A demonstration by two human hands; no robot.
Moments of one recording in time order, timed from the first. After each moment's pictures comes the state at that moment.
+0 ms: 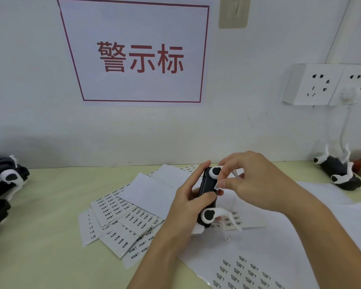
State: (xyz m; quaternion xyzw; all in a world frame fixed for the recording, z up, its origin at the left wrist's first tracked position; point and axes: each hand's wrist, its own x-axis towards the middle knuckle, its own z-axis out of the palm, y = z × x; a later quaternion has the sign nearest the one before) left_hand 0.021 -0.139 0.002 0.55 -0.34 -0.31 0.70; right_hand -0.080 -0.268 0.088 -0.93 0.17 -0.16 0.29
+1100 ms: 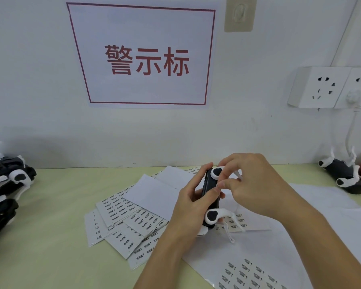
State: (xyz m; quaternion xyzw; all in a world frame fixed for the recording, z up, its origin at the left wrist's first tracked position) left_hand 0.020 -0.140 0.004 0.56 -0.31 -0.30 0.70; right_hand -0.071 -0.257 0.084 -0.93 0.17 -0.19 0.27
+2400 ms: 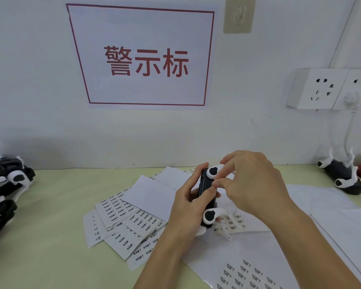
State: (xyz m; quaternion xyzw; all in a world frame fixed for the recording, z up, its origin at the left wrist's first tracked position) left_hand 0.020 -0.140 0.003 0.55 -0.30 -0.29 0.72; right_hand -0.065 -0.244 0.085 -0.92 0.29 -0.22 0.14
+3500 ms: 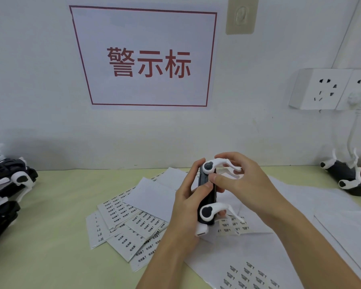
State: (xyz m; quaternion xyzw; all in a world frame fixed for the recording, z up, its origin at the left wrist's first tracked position) left_hand 0.025 -0.139 0.004 0.43 -0.31 -0.33 0.78; right_hand -0.063 -0.248 0.069 -0.77 0.21 -0.24 0.56
